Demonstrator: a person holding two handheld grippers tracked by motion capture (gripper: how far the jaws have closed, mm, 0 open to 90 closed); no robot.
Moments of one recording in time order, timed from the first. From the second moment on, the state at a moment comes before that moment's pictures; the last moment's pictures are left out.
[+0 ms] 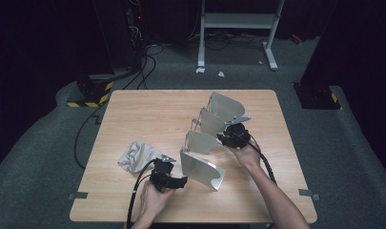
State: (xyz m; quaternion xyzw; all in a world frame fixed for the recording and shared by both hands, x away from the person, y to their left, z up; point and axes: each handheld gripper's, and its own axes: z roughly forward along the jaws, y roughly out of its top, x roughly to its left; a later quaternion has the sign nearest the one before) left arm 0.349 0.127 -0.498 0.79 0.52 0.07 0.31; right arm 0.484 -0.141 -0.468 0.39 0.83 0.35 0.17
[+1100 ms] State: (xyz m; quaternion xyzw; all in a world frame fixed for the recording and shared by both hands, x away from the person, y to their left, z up) left arm 0.373 0.147 -0.481 0.76 0.55 0.09 0.33; right arm 0.509 -0.085 -0.451 0.44 0.81 0.33 0.20
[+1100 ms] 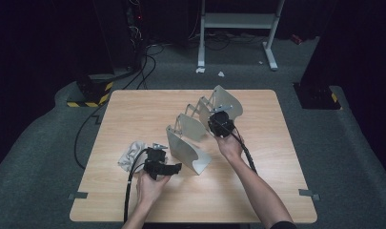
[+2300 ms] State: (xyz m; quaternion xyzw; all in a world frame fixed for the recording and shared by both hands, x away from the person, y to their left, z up) left arm 0.385 0.114 -0.492 0.72 0.61 0.09 0.33; right arm 0.531 -0.177 -0.504 0.49 0.80 0.30 0.20
